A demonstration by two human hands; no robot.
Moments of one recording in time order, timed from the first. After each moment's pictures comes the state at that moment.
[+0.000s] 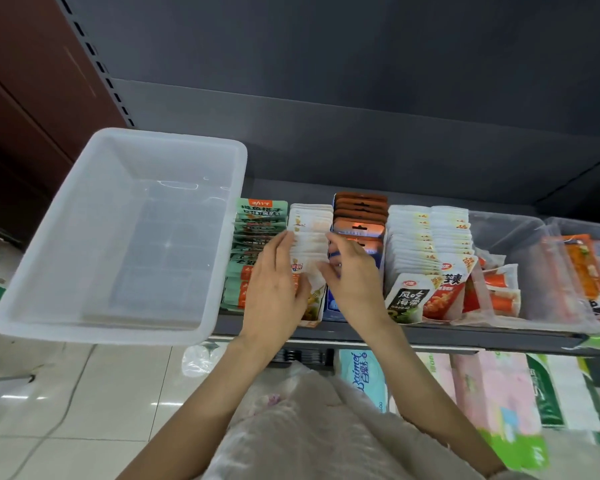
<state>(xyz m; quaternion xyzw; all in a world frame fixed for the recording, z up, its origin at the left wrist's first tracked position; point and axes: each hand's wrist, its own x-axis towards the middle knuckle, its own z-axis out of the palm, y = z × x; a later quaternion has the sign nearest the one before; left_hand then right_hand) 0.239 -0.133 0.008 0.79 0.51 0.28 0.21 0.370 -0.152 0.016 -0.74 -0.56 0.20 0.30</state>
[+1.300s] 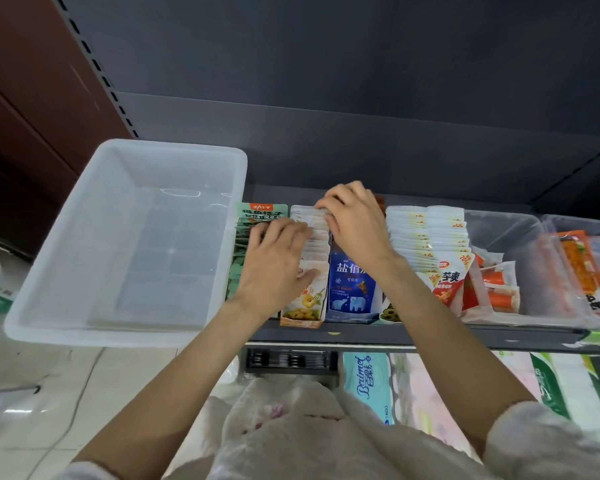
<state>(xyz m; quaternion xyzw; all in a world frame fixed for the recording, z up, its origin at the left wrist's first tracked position) 0.236 -0.090 0.020 0.91 0.40 0.14 -0.01 0.410 -0.086 0.028 -0.64 -0.73 -0.12 0.19</state>
